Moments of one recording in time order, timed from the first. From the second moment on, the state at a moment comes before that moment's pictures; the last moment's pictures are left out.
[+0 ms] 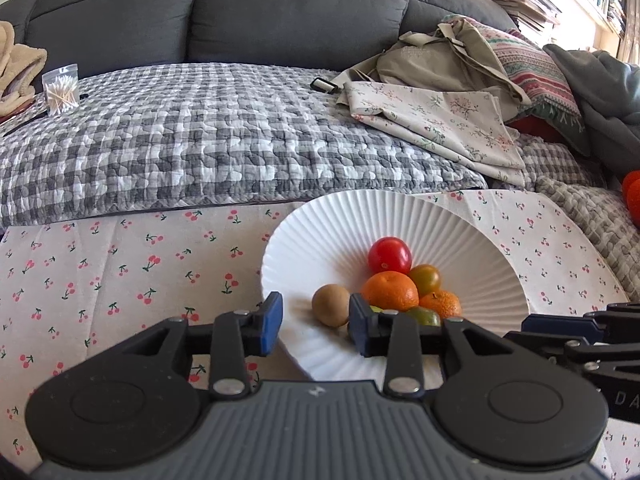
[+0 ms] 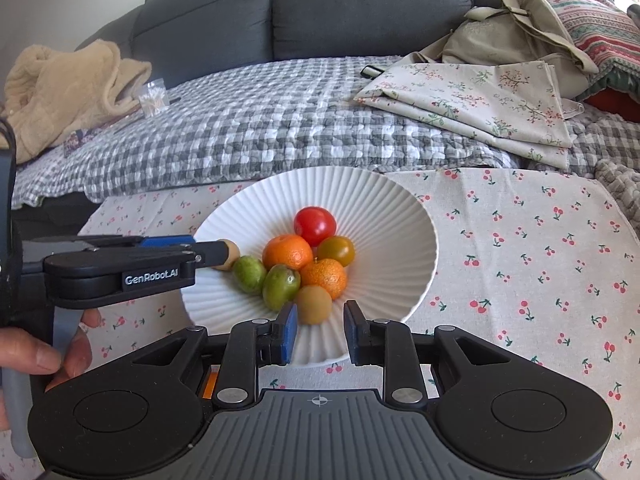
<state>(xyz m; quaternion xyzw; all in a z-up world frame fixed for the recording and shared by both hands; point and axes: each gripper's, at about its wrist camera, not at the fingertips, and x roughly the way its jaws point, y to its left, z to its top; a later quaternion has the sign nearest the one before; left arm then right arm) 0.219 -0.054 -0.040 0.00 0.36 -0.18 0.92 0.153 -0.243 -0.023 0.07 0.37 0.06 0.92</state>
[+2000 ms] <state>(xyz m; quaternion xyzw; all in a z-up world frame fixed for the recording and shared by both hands) 0.063 -0.036 -0.039 0.05 0.43 -0.15 0.89 0.043 -0.216 0.016 0.11 0.40 0.05 0.91</state>
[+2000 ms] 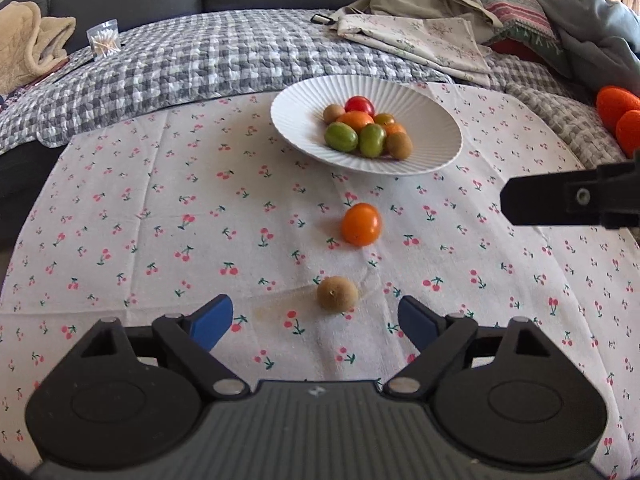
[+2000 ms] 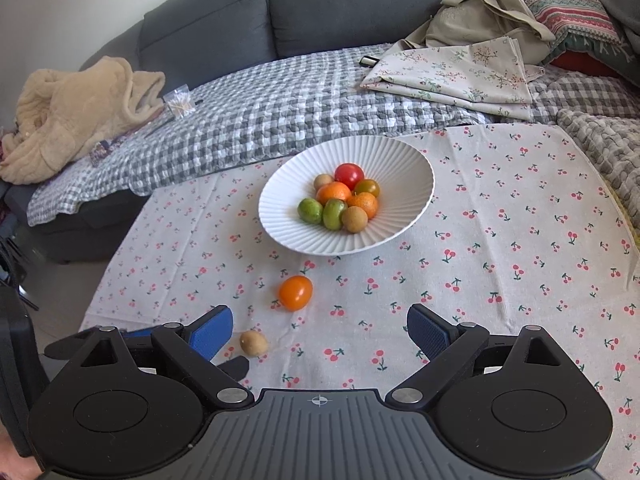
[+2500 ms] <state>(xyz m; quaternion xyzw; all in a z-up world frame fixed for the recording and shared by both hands) 0.075 -0.045 -0.071 0.06 0.44 -0.16 0.88 0.060 -0.215 -0.014 0.08 0.42 0.03 0.90</state>
